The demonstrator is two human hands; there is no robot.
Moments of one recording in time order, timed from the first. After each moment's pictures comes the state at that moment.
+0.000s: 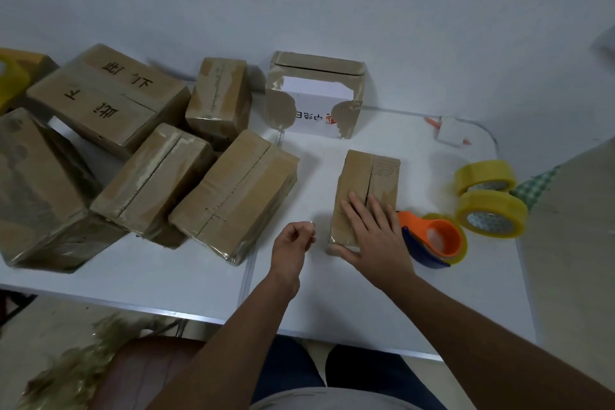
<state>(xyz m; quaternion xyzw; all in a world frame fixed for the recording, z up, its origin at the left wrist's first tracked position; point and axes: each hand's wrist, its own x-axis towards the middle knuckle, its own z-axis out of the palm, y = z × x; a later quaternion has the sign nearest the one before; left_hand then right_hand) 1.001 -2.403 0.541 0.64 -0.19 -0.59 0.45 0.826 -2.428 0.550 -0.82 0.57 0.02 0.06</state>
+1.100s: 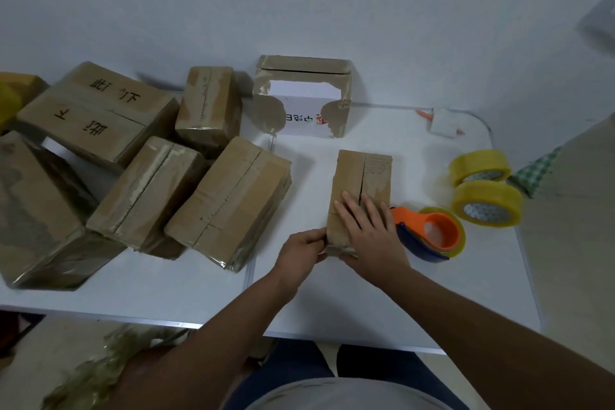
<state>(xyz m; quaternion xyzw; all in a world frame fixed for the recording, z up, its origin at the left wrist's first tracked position) 0.996 -2.409 0.569 0.61 -0.36 -0.64 0.28 0.824 -2.428 0.554 -0.83 0.55 0.04 0.05</state>
